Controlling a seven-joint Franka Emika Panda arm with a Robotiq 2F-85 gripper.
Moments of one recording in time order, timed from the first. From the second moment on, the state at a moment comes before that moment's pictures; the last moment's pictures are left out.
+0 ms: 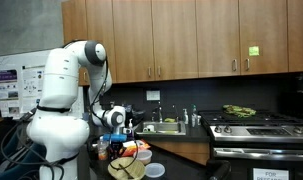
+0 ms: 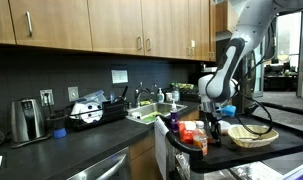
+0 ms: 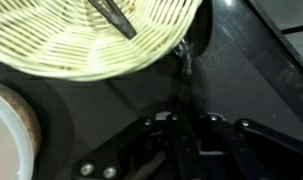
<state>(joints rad) 0.18 0.13 0.15 -2.65 -0.01 2.59 -0.24</state>
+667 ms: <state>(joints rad) 0.18 0.11 0.16 -2.63 0.09 2.54 -0.19</state>
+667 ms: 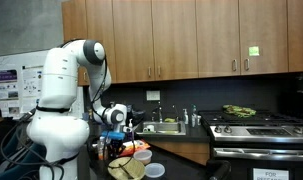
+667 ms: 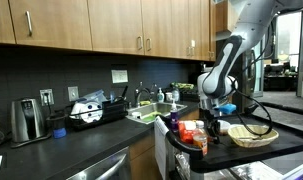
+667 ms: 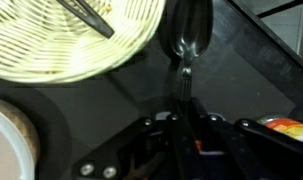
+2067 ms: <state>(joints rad) 0.12 -0.14 0.12 -2.68 0.19 2.43 0.16</state>
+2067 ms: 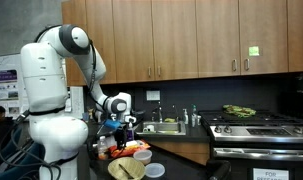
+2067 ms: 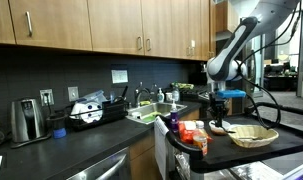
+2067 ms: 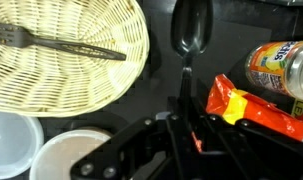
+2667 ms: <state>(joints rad) 0.07 -0.22 0.12 -2.77 0.22 2.43 0.51</state>
